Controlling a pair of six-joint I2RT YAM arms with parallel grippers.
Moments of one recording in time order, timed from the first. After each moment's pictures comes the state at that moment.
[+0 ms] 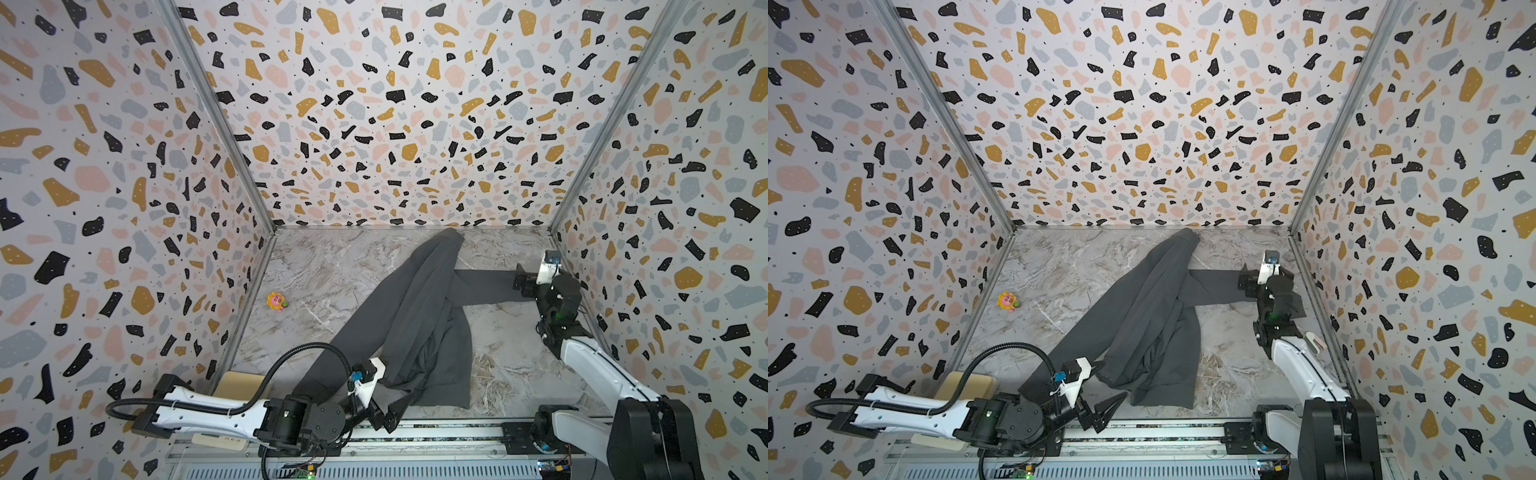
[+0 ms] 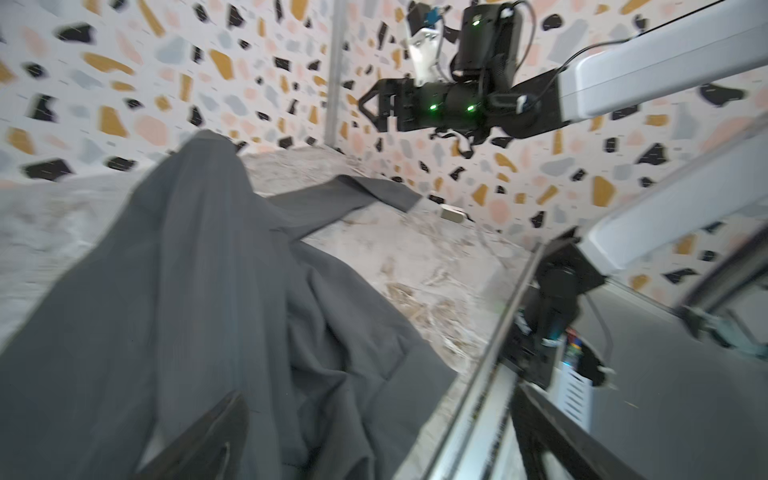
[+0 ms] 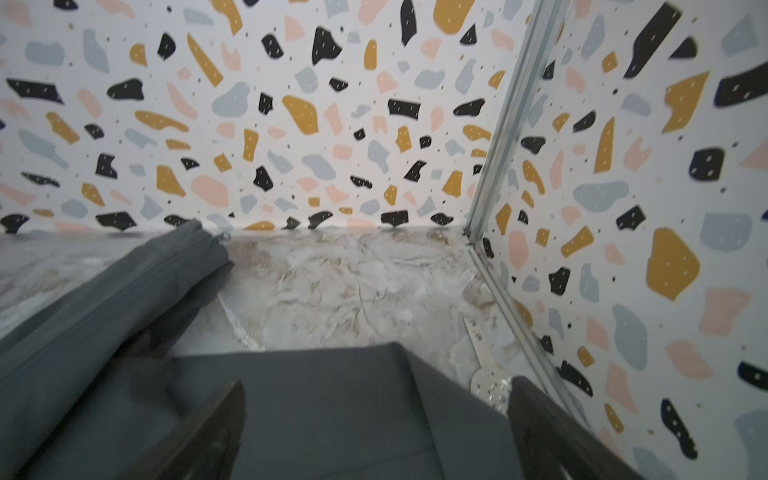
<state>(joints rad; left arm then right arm) -1.68 0.44 0.29 -0.05 -0.62 -0.39 0.03 1.08 0.47 0.41 0.12 -0.05</state>
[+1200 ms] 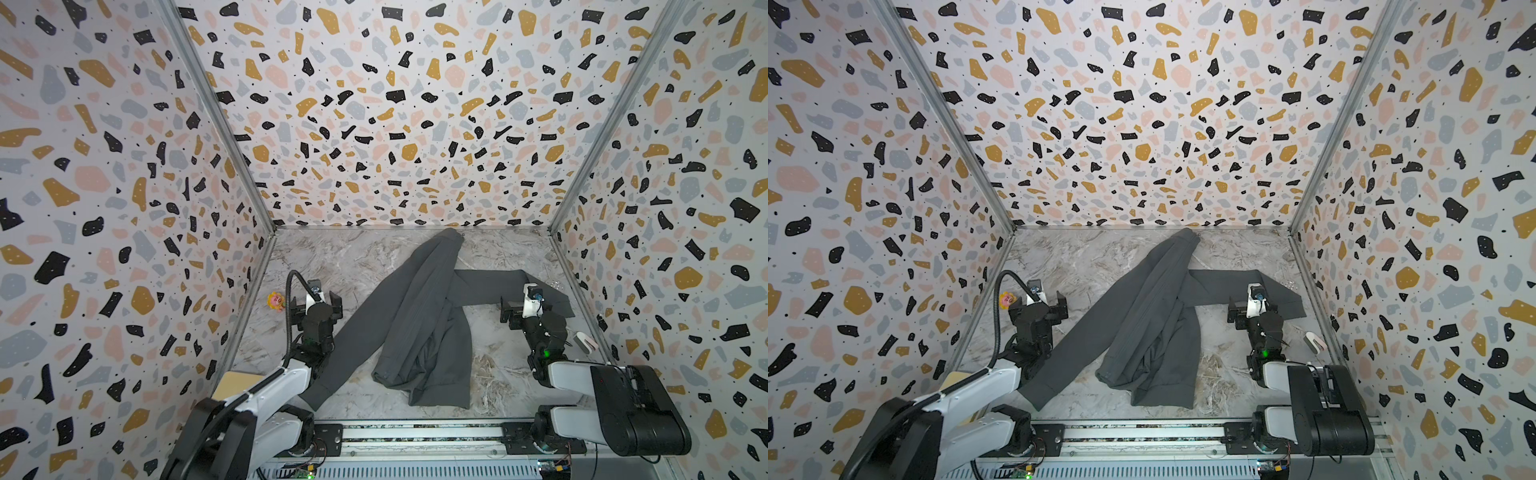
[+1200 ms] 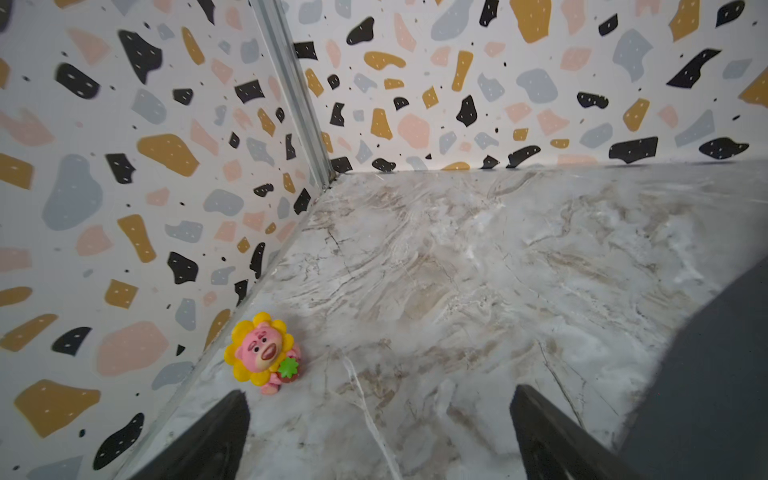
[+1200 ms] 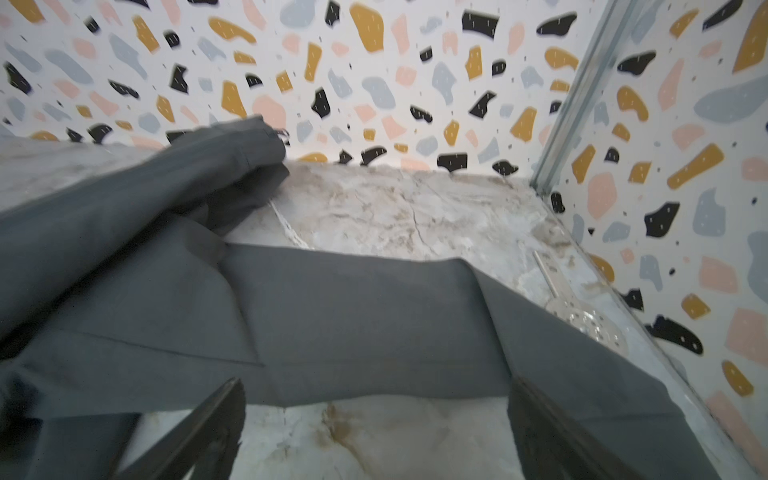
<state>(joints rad) -0.31 1.17 0.30 0.53 -0.60 -0.02 0.05 1.32 0.15 1.02 -0.04 -0.08</state>
